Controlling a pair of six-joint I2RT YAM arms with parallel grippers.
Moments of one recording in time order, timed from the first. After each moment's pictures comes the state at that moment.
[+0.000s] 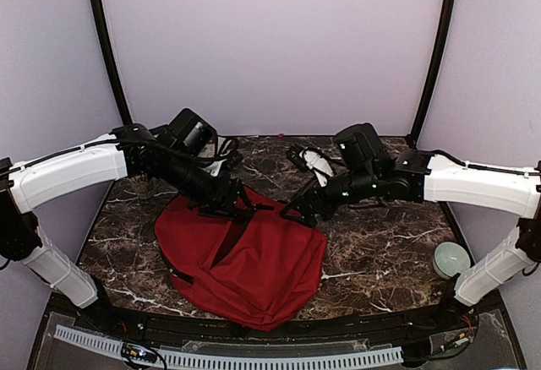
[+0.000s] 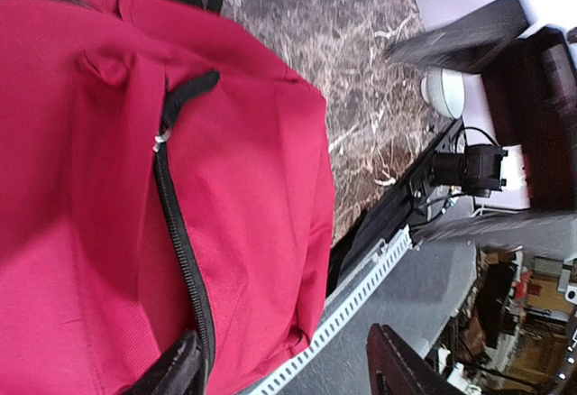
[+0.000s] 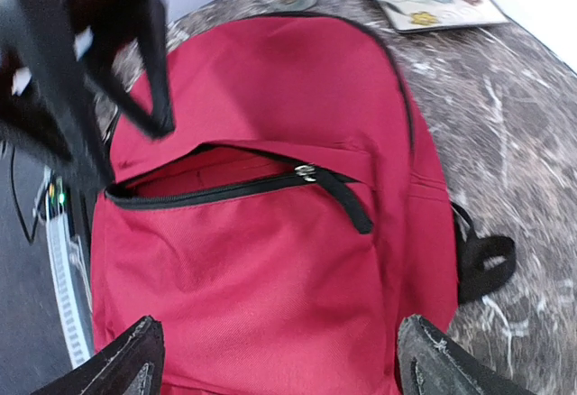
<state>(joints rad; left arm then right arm) -0.82 1.48 1.32 -0.81 0.45 -0.62 0.92 1.41 1.12 -0.37 -0.24 0.09</state>
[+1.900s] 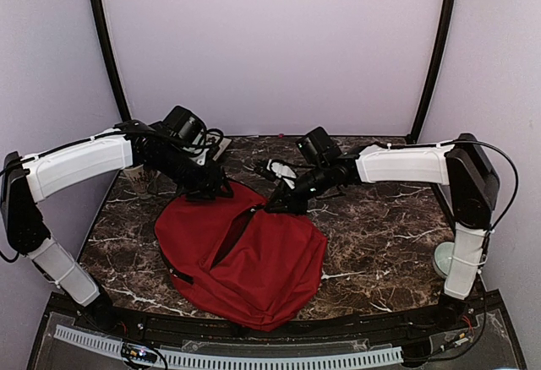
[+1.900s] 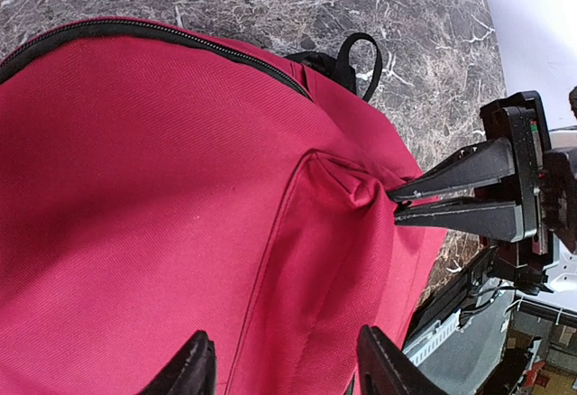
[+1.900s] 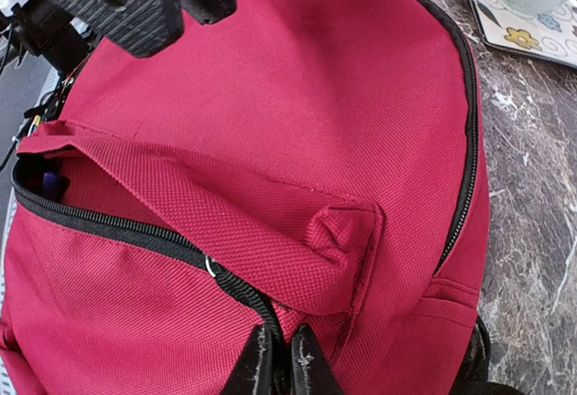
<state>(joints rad) -0.64 1.55 1.32 -0.80 0.30 -0.60 0.79 1.91 1.39 -0.33 -0.60 -0.35</state>
